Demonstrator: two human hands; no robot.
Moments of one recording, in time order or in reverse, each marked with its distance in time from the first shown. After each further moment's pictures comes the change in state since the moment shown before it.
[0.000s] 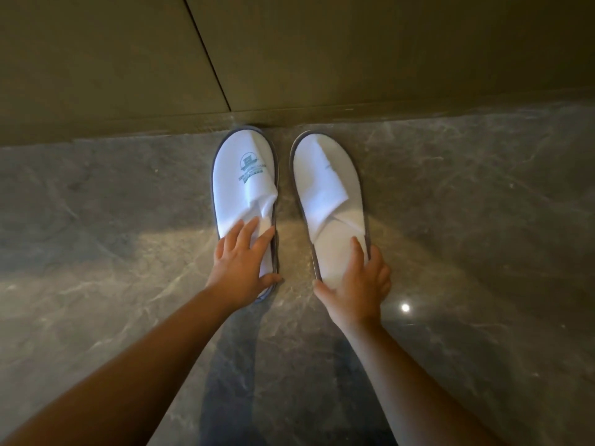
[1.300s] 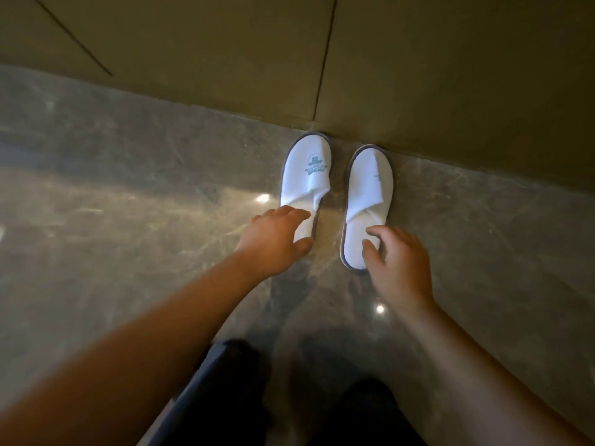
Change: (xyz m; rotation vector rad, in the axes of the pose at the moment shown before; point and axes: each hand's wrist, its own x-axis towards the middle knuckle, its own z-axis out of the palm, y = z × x) left_hand -0.116 0.038 -0.151 -0.352 0.039 -0.144; right_hand -0.068 -0.098 -0.177 -0.042 -0.097 -0.407
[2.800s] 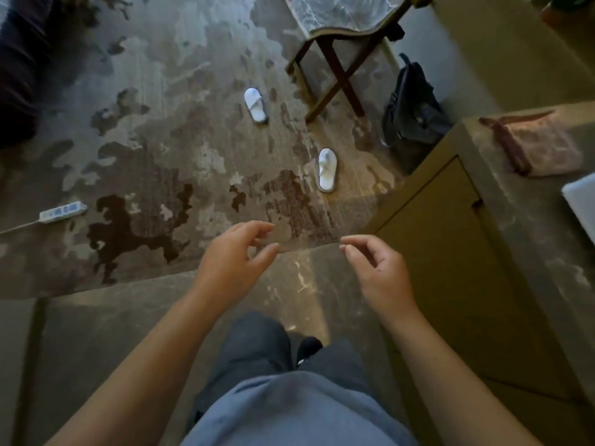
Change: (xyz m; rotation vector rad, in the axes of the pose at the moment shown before) left_hand -0.525 -0.263 -0.707 -0.657 1.109 -0.866; right_hand -0.102 -0.964 -0.130 0.350 -0.916 -0.849
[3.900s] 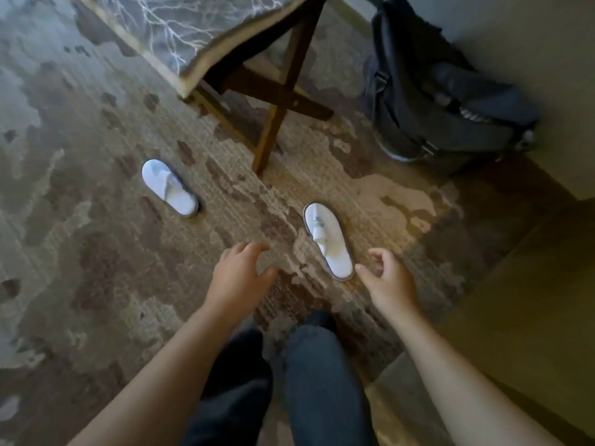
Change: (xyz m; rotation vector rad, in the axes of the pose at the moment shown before) left_hand 0.748 -0.143 0.178 0.469 -0.540 0.021; right_hand 0.658 0.264 0.050 -0.086 0.405 0.590
